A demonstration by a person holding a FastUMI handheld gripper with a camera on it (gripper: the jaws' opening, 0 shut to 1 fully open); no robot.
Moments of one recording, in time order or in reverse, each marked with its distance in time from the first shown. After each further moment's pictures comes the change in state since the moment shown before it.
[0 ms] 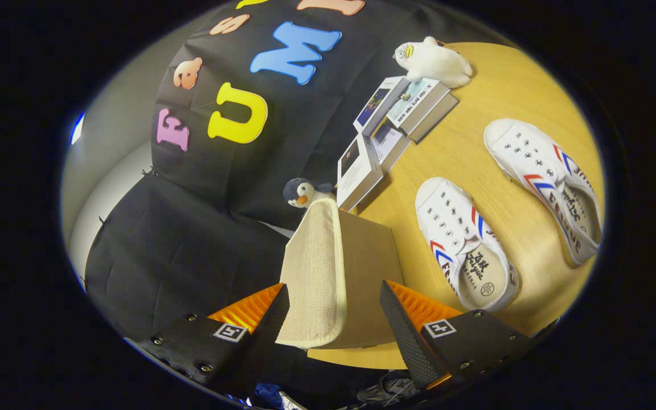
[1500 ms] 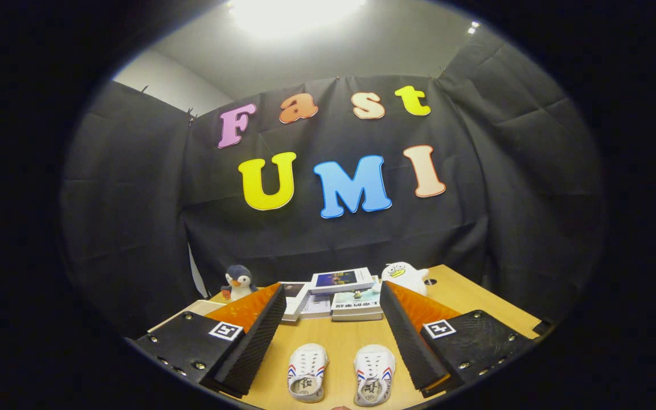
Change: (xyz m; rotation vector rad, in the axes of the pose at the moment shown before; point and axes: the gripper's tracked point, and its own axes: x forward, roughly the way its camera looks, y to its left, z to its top) arm -0.163 0.069 0.170 -0.903 -0.630 -0.325
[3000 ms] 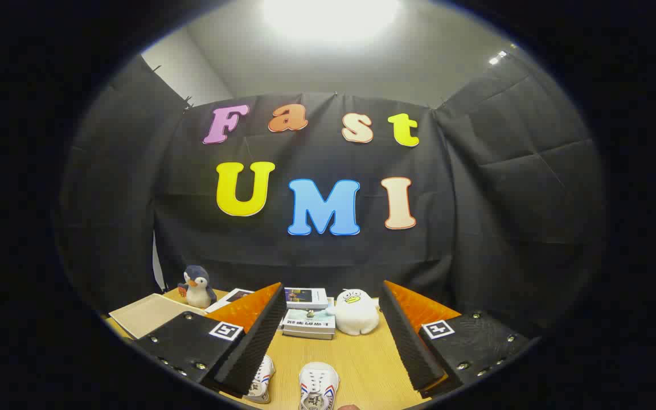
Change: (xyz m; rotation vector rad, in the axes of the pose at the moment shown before) arm -0.002 -0.063 0.054 -0.201 -0.101 -0.169
